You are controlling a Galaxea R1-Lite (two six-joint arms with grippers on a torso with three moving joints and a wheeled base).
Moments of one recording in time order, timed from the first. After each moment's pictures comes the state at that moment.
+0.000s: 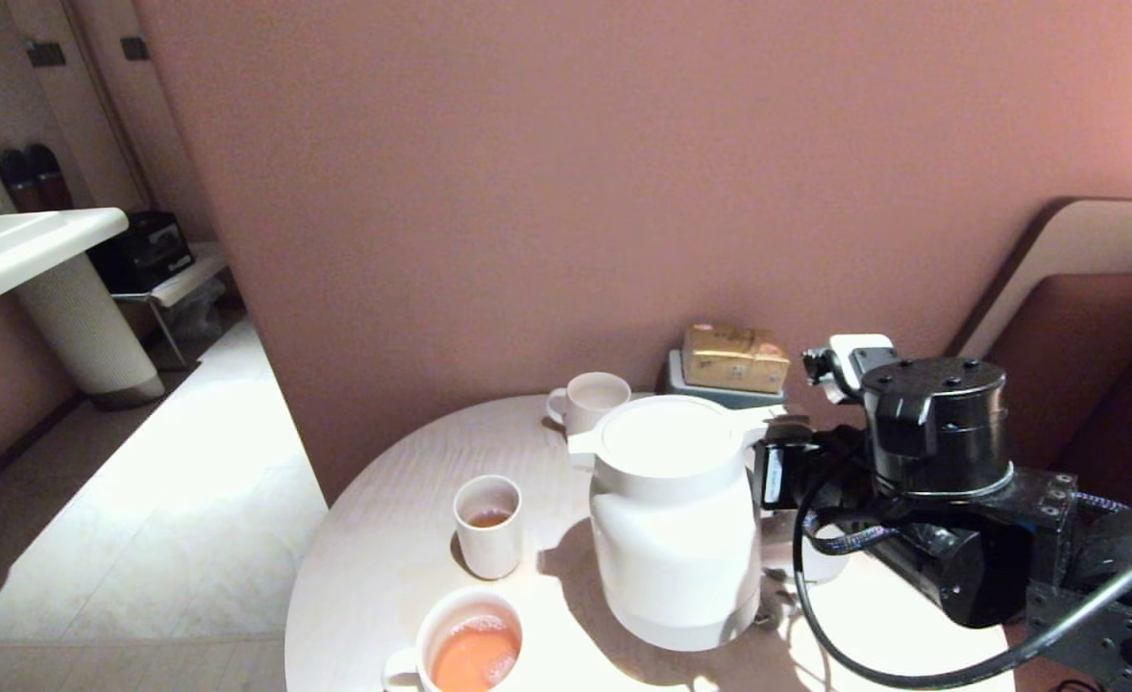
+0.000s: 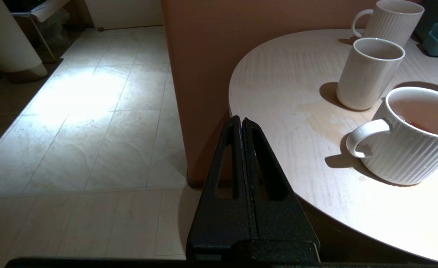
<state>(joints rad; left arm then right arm) 0.00 0.00 -0.01 0.02 0.00 -0.01 0.60 1.65 -0.68 -0.61 -0.54 0.25</state>
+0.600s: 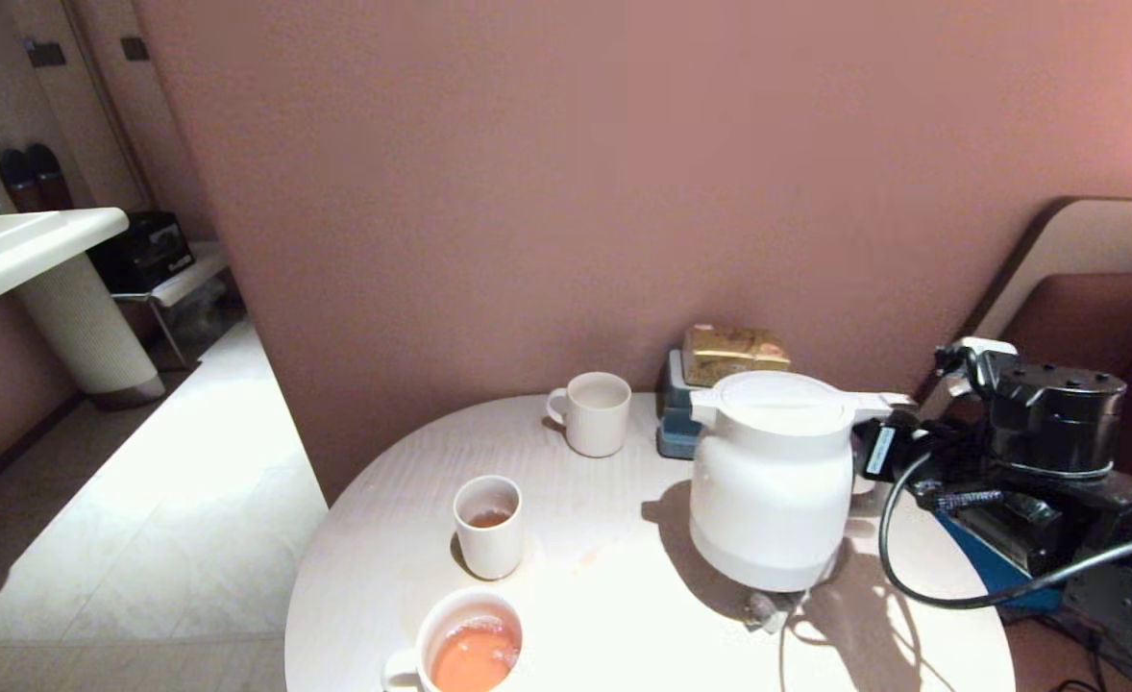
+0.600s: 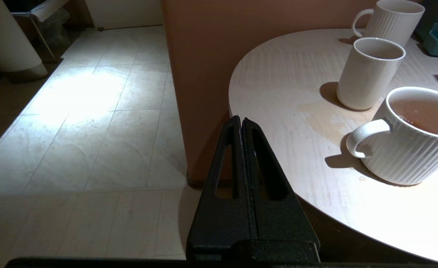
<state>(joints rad) 0.00 0.00 -0.01 0.02 0.00 -0.01 0.20 1.71 -0.51 -0.94 -0.27 0.24</state>
